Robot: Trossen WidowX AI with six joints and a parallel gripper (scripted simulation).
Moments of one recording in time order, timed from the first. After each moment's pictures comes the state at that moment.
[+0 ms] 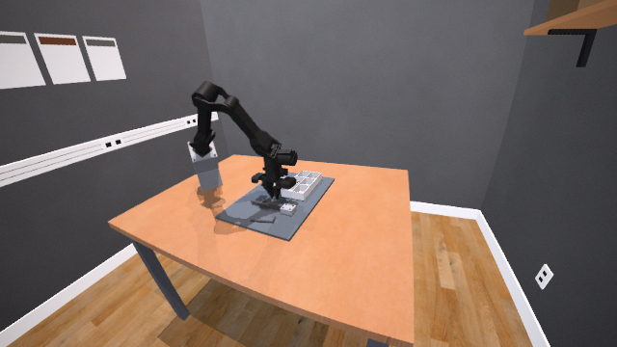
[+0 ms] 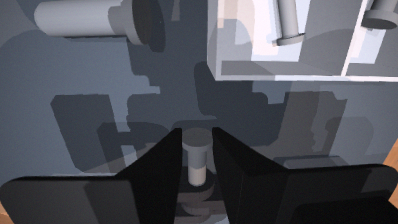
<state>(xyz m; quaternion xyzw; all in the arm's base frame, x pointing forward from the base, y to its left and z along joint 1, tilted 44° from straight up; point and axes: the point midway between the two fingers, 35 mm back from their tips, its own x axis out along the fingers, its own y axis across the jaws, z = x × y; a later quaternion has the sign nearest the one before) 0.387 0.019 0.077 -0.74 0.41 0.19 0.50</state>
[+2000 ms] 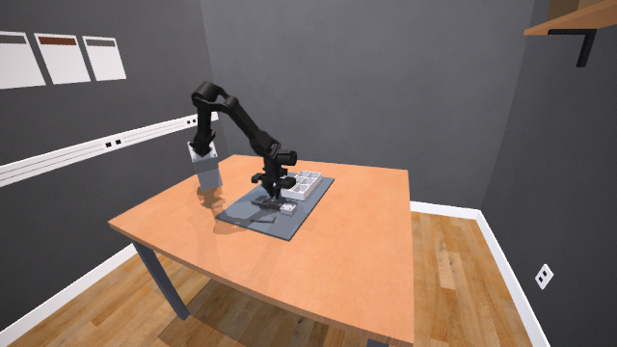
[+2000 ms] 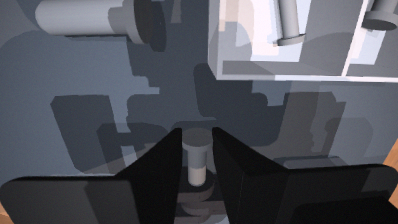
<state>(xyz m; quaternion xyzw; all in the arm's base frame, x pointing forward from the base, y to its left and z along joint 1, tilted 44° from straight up) 0.386 0.019 0.077 -0.74 0.41 0.19 0.49</state>
